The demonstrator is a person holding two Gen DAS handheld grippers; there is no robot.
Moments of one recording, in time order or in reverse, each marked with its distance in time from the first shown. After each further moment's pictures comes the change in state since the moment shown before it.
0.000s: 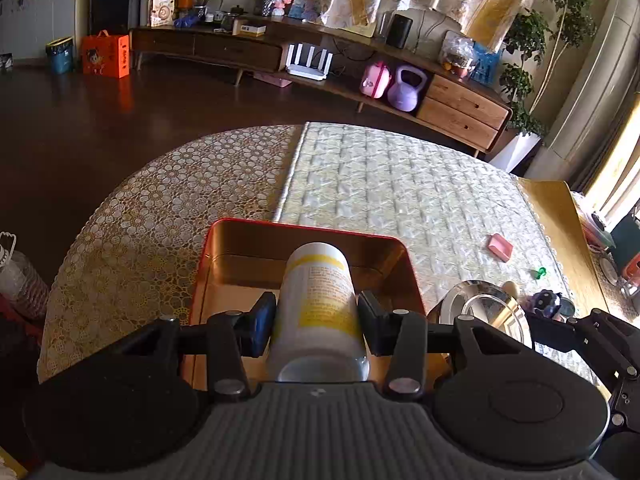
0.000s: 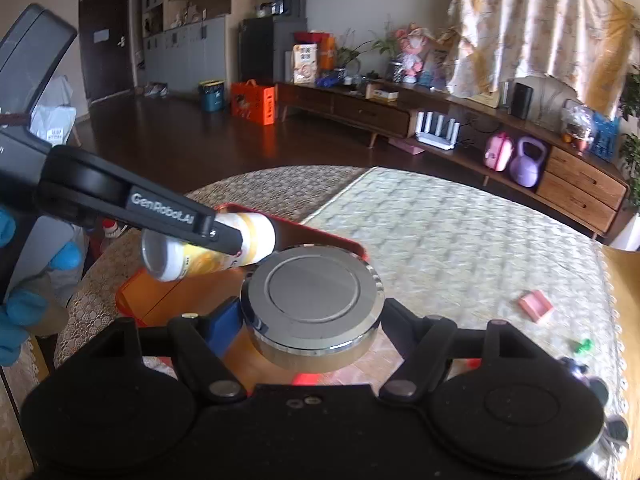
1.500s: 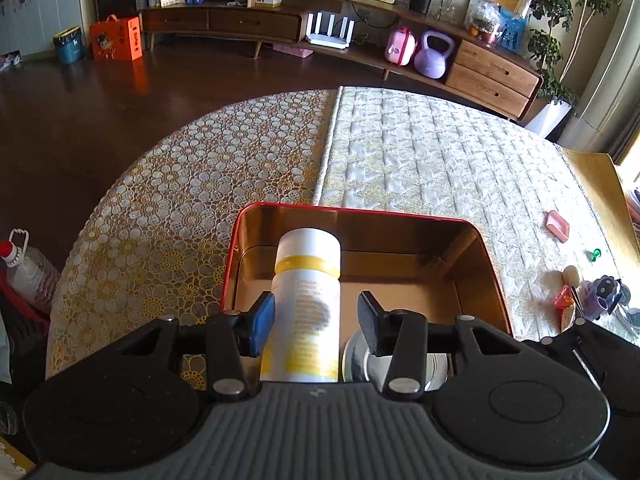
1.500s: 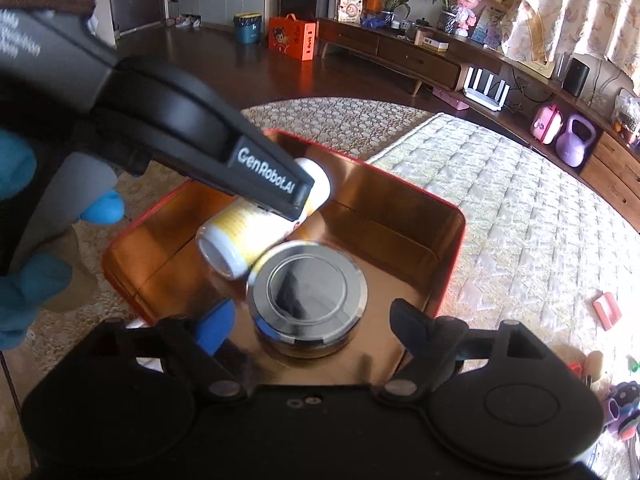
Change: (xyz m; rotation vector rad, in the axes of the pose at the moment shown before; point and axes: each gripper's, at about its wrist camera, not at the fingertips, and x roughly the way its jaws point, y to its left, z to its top) left arm 0.048 0.015 0.007 0.039 0.087 0.085; right arm 0.074 0.034 0.002 -0.083 0.176 0.066
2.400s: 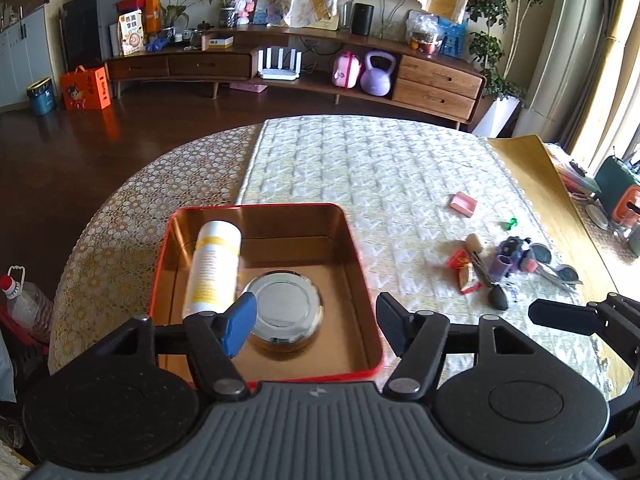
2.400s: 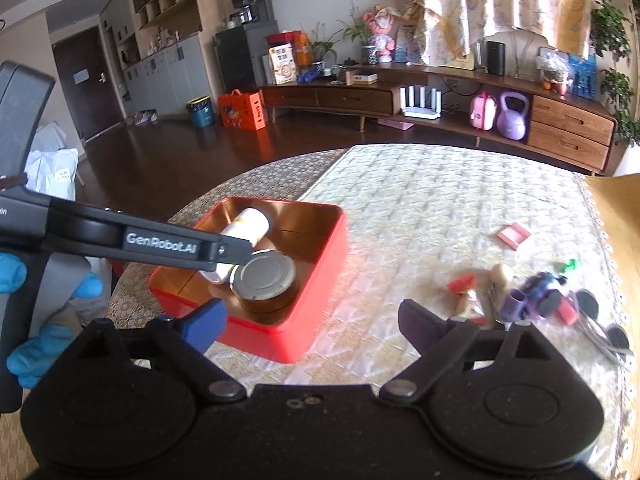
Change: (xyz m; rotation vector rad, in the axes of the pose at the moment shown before) left arm -0.095 -0.079 -0.047 0.118 -0.097 -0.068; right arm -0.128 -0.069 -0.065 0.284 -0.190 -0.009
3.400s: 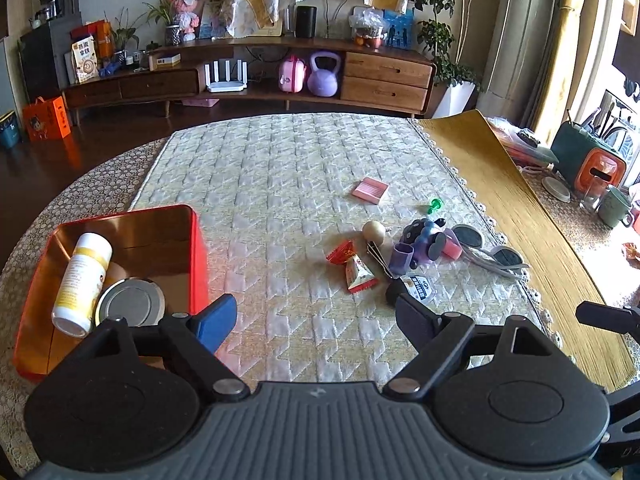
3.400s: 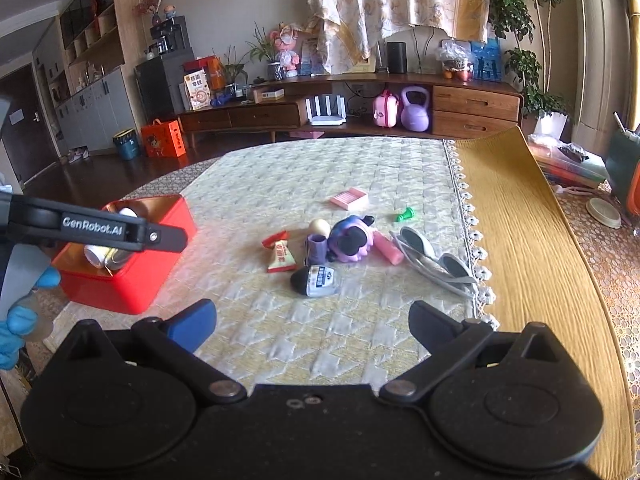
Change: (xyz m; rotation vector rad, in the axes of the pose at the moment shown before) left arm 0.036 -0.131 -0.015 0.099 -0.025 -0.055; right arm -0.063 -0.125 -0.071 0.111 -0.060 -0.179
